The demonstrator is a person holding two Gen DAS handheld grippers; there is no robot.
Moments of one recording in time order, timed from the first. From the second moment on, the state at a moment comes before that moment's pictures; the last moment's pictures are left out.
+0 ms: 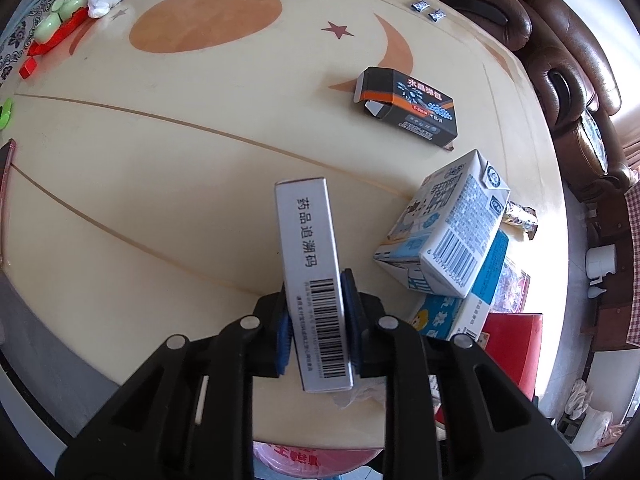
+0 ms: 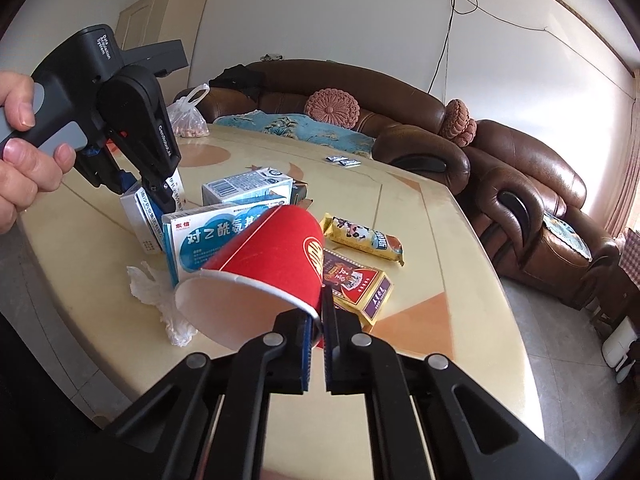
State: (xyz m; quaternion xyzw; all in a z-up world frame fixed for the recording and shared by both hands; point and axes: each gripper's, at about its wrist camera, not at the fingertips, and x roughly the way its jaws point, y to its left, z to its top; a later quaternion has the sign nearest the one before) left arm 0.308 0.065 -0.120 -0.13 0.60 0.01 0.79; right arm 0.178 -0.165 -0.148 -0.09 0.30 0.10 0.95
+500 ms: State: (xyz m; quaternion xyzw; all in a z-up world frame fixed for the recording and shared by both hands) left arm 0.292 0.068 -0.099 -0.11 0.58 0.01 0.80; right arm 0.164 -0.171 -0.125 -0.09 0.27 0.08 0.95
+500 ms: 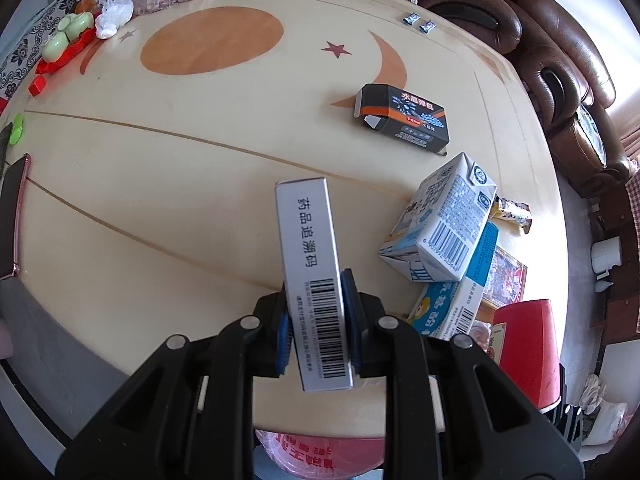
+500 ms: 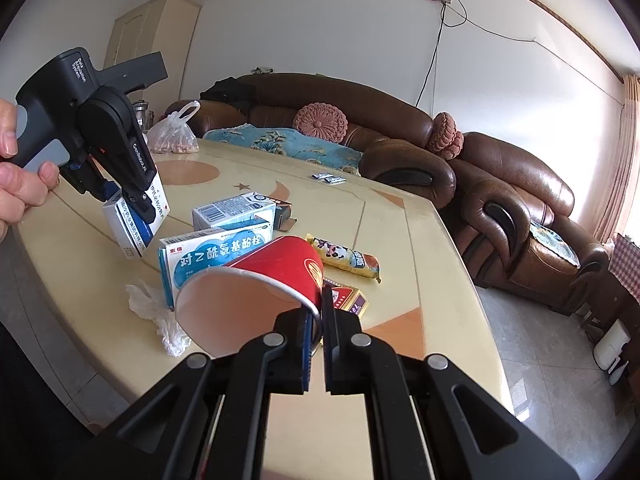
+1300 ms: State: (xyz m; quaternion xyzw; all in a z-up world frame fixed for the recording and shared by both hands) left arm 0.201 0.061 -0.039 -0.05 0.53 -0.04 0.85; right arm 0.112 -0.174 -0.062 -0.09 0.27 0.08 0.95
